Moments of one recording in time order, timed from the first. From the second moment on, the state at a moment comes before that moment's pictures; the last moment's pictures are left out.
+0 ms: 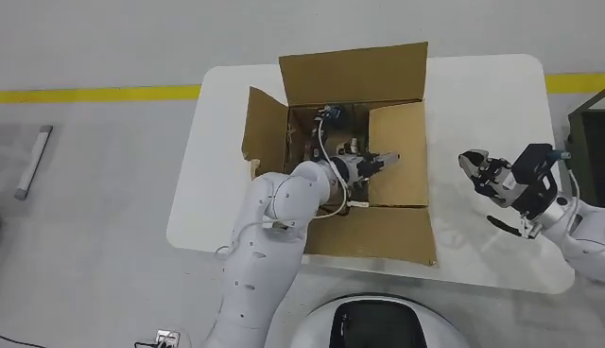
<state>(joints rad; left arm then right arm) 0.84 -1.61 -1.16 -1.56 0.83 0.06 -1.00 -1.44 -0.95 1.63 -1.72 -0.89 -0.66 0.07</state>
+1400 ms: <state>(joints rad) 0.66 -1.60 -1.07 -1.53 0.41 -0.01 -1.06 -1.46 -0.95 1.78 -1.73 -0.42 -0.67 0.19</state>
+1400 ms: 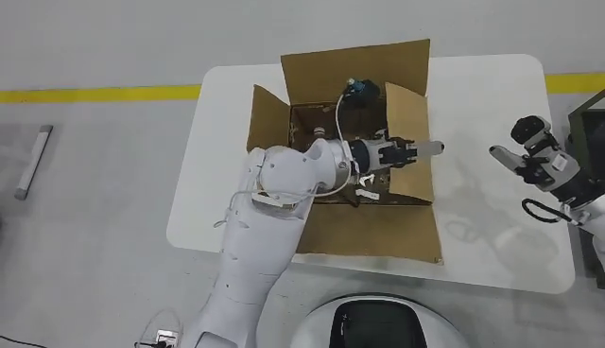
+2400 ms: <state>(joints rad) 0.46 -1.69 -0.69 -1.34 0.61 -0.10 -0.95 -1.46 -0.92 1.94 -1.73 0.09 -0.45 0.64</state>
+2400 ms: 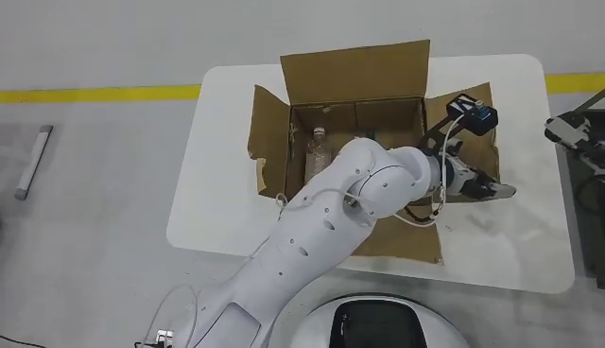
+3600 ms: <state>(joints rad) 0.53 -1.64 -0.88 -1.44 0.80 0.01 -1.04 -1.29 -0.92 1.68 -1.56 -0.01 -0.50 0.70</state>
